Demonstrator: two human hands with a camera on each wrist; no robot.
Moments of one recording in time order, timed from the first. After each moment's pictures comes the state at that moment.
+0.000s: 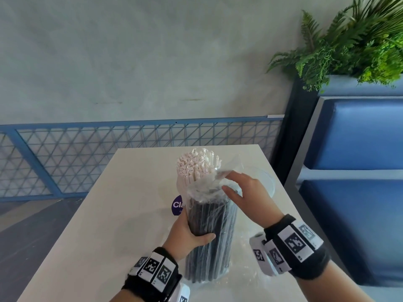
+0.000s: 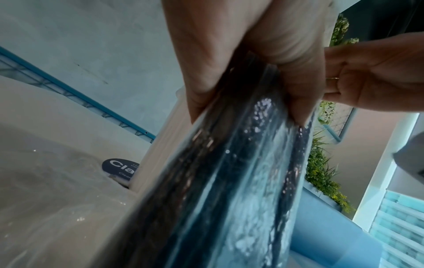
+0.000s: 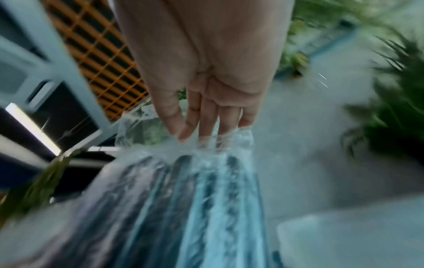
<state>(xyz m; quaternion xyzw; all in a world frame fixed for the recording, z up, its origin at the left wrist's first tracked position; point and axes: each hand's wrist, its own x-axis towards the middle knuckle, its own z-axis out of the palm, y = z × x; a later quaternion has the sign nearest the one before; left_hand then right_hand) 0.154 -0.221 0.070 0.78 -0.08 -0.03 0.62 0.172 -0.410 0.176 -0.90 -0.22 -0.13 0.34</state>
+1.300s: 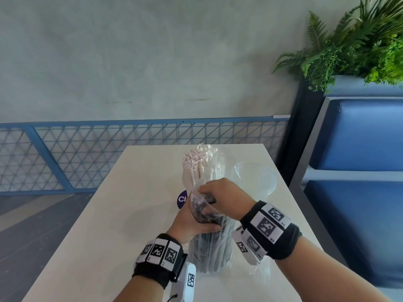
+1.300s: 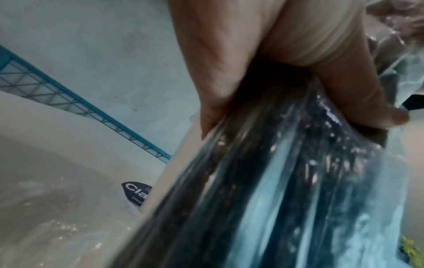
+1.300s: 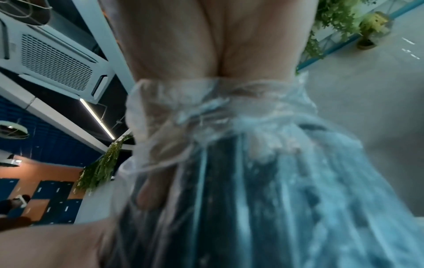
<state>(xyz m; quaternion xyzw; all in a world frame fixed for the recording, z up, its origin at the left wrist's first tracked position) 0.156 -0.223 0.078 0.73 -0.08 -0.06 0.68 0.157 -0.363 0.195 -0.93 -0.30 0.05 0.18</state>
